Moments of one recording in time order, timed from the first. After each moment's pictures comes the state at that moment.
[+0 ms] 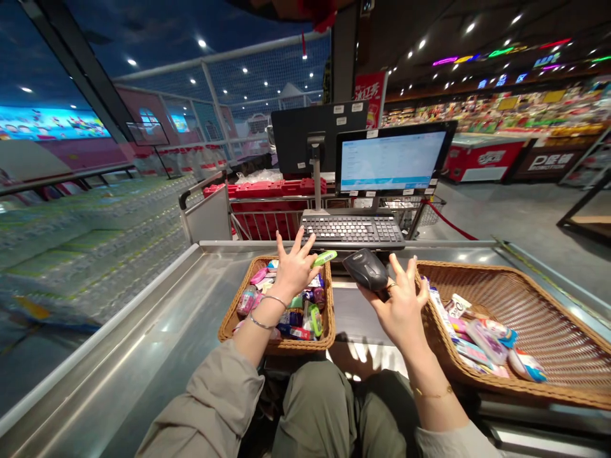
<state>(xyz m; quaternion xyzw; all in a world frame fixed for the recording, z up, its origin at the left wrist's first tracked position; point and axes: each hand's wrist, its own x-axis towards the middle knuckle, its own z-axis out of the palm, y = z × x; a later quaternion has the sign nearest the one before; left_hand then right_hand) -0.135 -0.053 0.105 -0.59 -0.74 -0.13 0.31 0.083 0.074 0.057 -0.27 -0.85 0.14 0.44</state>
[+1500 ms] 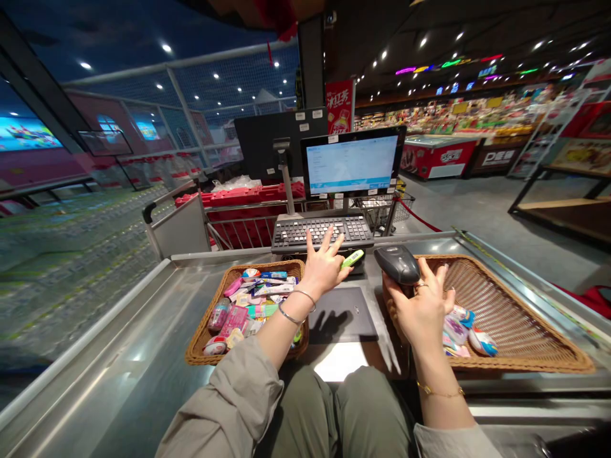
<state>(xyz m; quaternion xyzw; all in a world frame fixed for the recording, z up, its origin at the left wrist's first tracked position) -0.061 0.059 0.100 -0.66 -0.68 -0.15 0.28 0.141 0.127 0.054 -0.44 -0.72 0.17 0.51</state>
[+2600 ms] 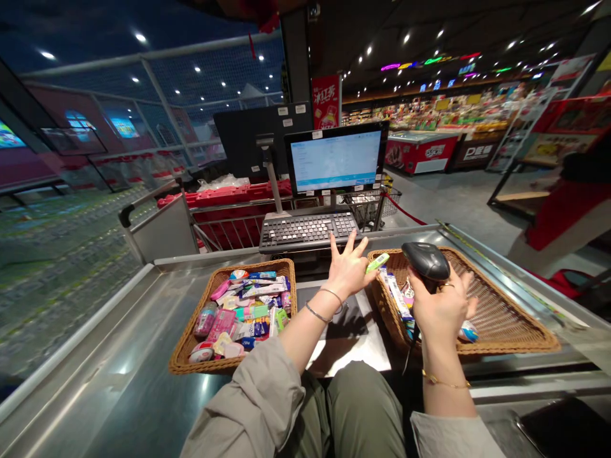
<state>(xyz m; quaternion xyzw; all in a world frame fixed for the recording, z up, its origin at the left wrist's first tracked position) 0.003 0.115 0.084 -0.69 -0.67 -0.17 0.20 0.174 0.151 0.055 -0.54 -0.60 0.16 0.56</state>
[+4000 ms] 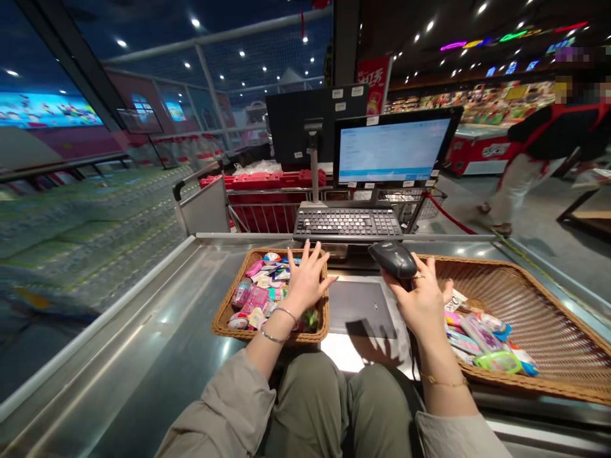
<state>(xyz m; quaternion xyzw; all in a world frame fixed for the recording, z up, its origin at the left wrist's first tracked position) -0.095 -0.039 0.057 -0.54 -0.81 -0.17 0.18 0.102 0.114 0.050 -0.37 -0.78 0.20 0.45</state>
